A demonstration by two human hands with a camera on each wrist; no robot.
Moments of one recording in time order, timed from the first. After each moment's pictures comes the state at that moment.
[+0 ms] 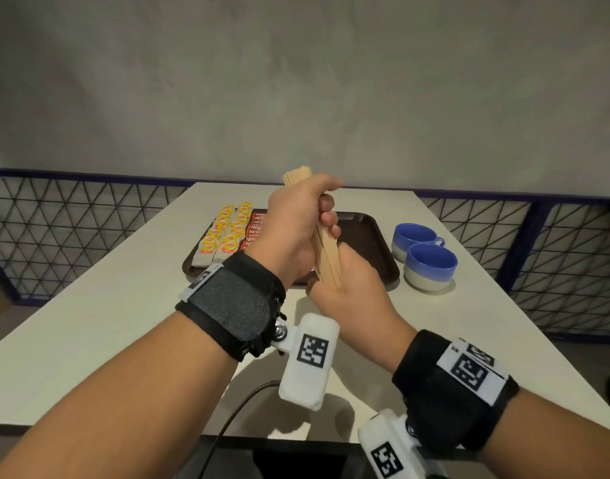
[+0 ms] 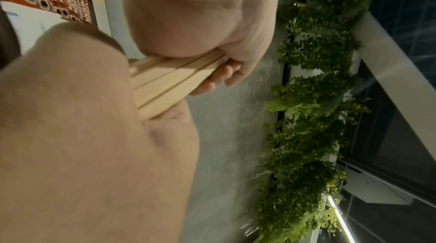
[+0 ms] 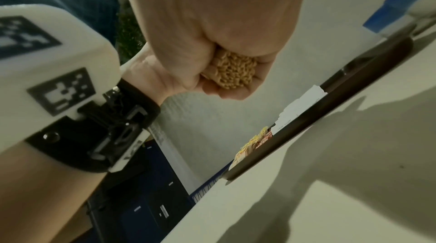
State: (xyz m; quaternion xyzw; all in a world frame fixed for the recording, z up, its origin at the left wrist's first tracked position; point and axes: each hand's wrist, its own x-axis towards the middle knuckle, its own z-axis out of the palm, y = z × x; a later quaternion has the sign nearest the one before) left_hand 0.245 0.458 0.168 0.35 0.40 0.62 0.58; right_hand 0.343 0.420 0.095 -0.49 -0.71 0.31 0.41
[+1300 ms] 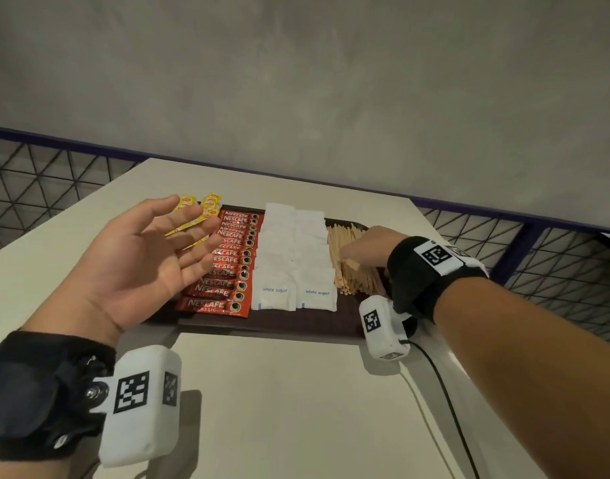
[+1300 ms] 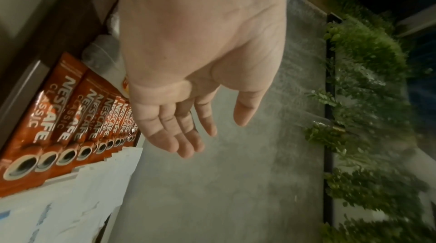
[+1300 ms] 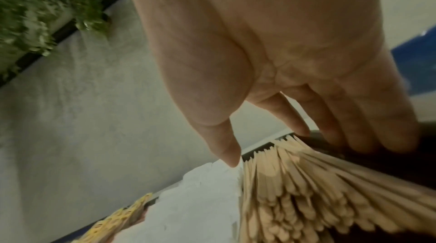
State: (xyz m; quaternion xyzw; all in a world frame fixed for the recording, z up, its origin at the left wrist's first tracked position) left_hand 0.085 0.544 0.090 0.29 0.38 0.61 0.63; right_hand 0.363 0.639 0.121 -0.72 -0.66 0.18 0.02
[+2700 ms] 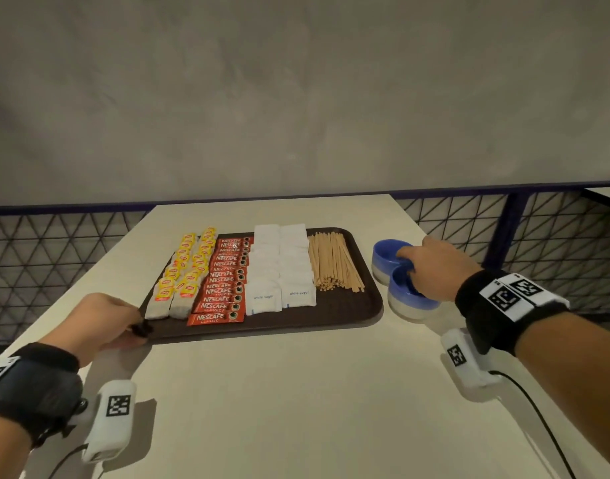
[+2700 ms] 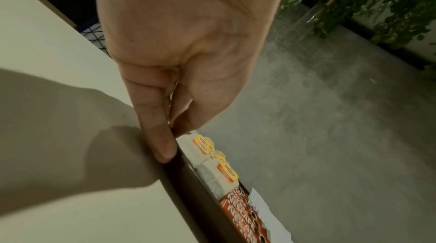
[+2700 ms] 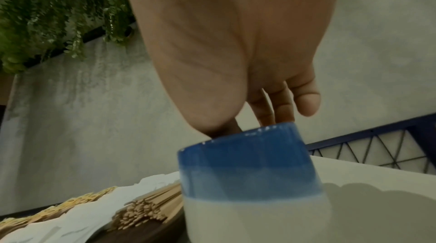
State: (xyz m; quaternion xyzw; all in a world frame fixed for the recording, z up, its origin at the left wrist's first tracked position) left_hand 0.009 0.539 0.056 0.39 0.79 0.35 0.30; right_hand 0.511 0.586 0.098 -0.67 -0.74 -0.07 -0.03
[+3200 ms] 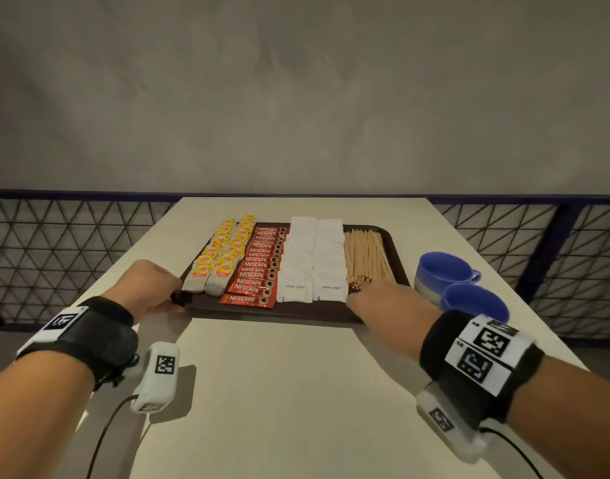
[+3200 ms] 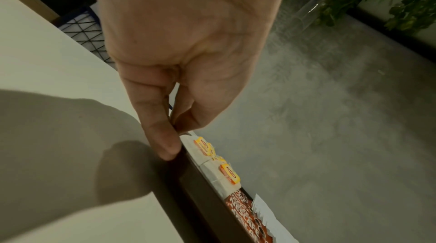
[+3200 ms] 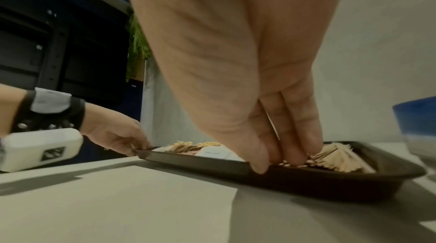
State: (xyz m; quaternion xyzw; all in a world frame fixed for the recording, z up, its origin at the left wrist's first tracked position) left_hand 0.006 0.599 0.069 0.40 0.79 0.36 0.31; right_hand 0.379 0.563 0.088 -0.49 -0.87 -0.03 -0.07
